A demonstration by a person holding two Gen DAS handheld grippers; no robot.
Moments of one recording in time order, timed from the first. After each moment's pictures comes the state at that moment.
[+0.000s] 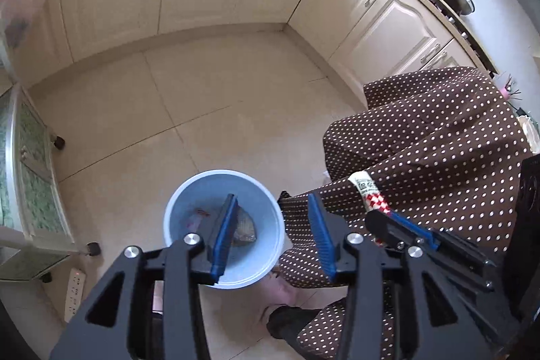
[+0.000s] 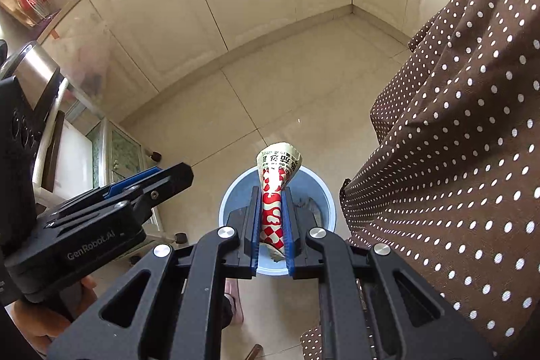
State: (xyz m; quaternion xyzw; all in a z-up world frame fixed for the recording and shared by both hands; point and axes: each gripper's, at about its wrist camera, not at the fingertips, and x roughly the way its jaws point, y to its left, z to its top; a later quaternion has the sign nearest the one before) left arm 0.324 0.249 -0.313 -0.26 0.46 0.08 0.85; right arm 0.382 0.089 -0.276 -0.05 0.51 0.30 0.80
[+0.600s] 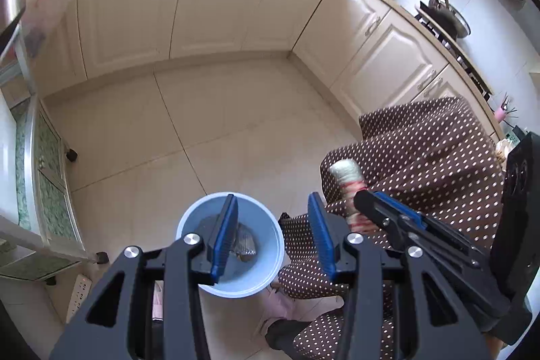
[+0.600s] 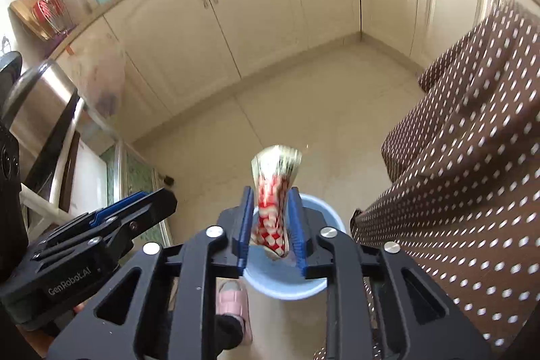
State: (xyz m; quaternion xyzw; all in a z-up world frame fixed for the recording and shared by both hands) left arm 0.293 0.265 -0.258 -0.26 0.41 0.10 0.87; right arm 0.381 0.105 -0.237 -0.04 0.46 0.32 0.83
